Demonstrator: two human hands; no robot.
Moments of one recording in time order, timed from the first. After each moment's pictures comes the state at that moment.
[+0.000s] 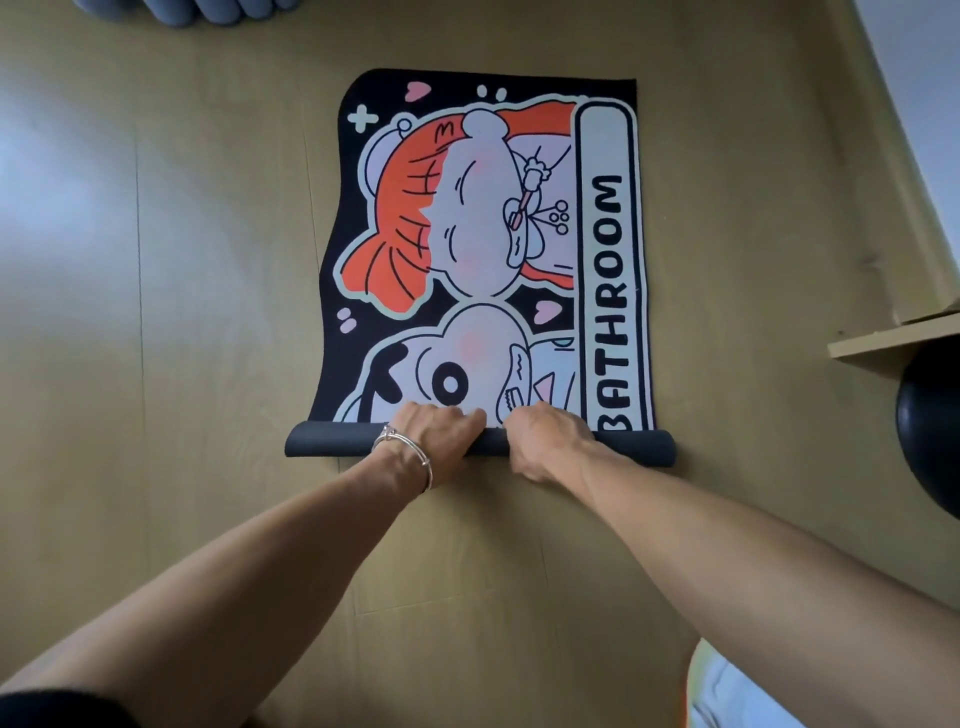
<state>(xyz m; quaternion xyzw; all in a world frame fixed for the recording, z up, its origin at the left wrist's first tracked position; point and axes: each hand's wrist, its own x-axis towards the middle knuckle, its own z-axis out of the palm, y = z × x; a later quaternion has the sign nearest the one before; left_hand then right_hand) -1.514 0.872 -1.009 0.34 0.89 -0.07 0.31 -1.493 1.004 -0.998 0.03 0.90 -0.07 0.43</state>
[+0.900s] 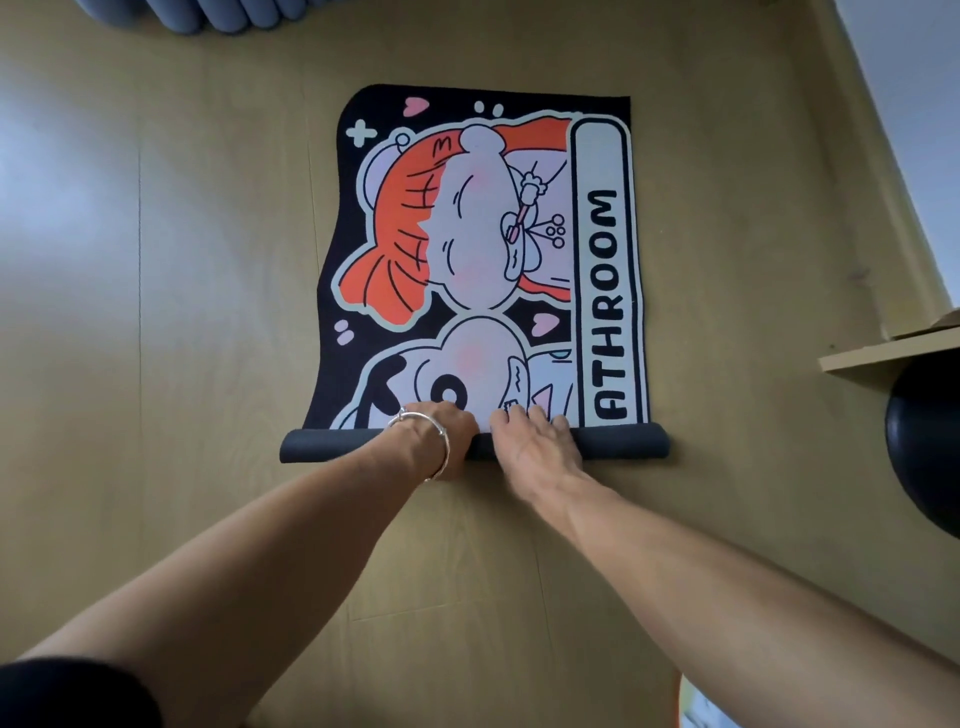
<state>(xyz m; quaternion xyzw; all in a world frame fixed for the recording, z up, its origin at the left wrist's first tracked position) -1.530 0.886 -1.009 0.30 0.85 -0.12 0.41 -1.480 0.995 -1.007 -0.03 0.93 -0.02 0.36</state>
